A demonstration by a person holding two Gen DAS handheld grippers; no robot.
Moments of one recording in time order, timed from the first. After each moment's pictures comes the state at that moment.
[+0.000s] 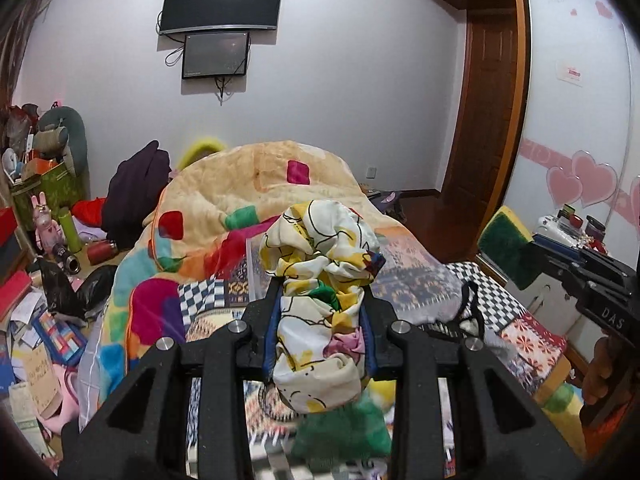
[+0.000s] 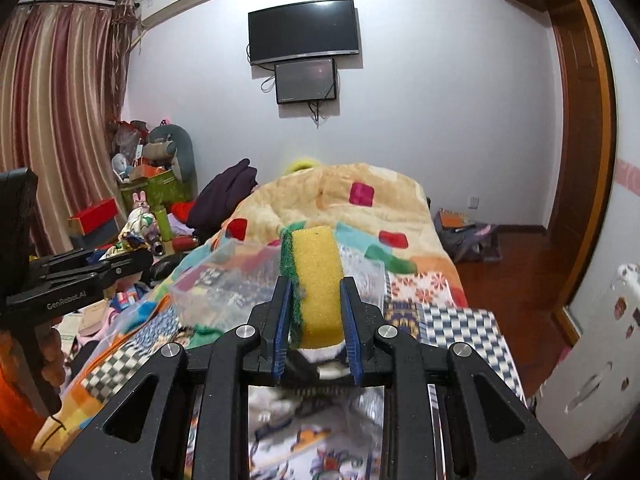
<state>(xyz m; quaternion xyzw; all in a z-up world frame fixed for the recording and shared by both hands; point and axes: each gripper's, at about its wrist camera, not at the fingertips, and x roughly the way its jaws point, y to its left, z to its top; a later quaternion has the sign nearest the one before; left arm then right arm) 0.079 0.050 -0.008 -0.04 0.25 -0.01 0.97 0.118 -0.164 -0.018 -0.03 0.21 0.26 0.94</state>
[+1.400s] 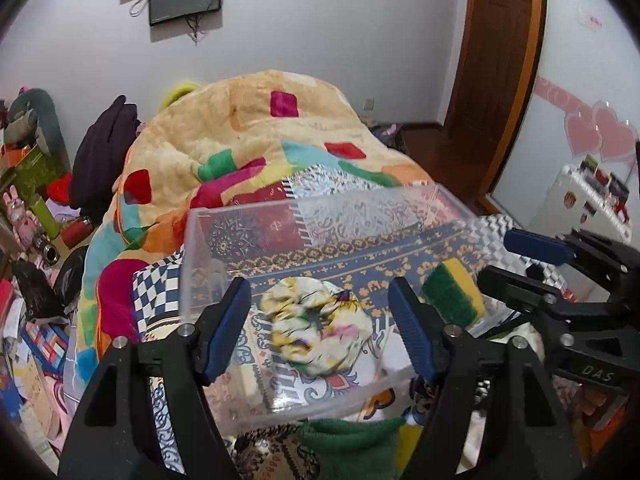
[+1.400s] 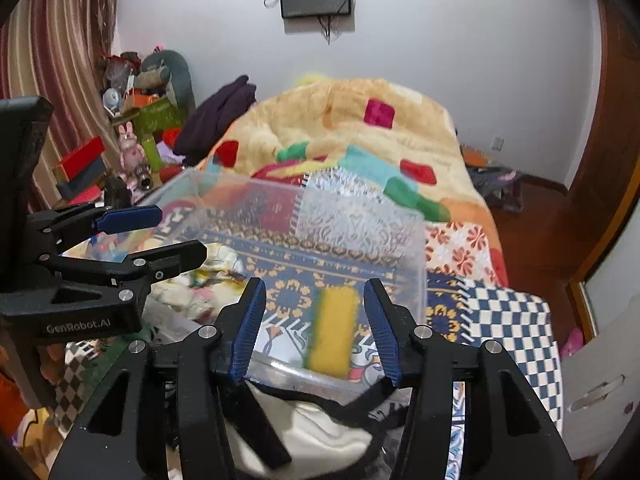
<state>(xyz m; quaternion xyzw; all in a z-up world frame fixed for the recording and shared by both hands) 0.191 0.037 -0.061 -0.02 0.37 -0.03 0.93 0.198 -0.130 -0.065 -0.07 0.34 0.28 0.90</state>
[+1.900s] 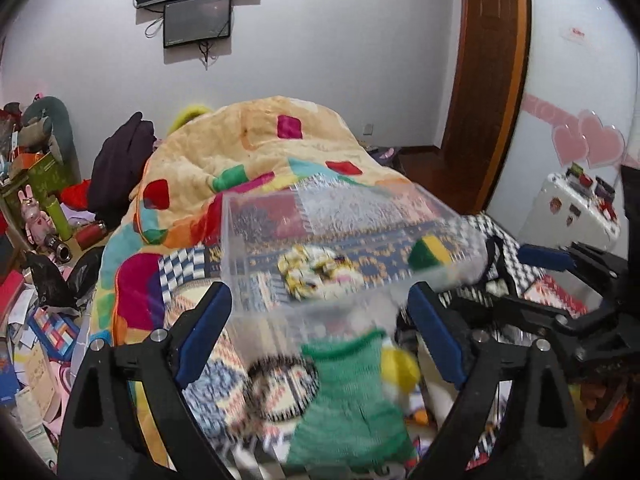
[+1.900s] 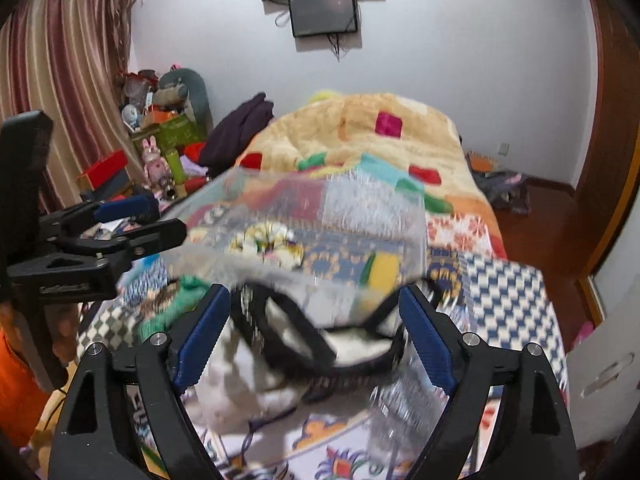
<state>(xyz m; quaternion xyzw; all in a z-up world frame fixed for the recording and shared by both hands) 0.111 0.034 -0.057 -0.01 0.33 -0.03 0.94 0.148 -0.144 -0.074 -0.05 0.34 0.30 0.89</state>
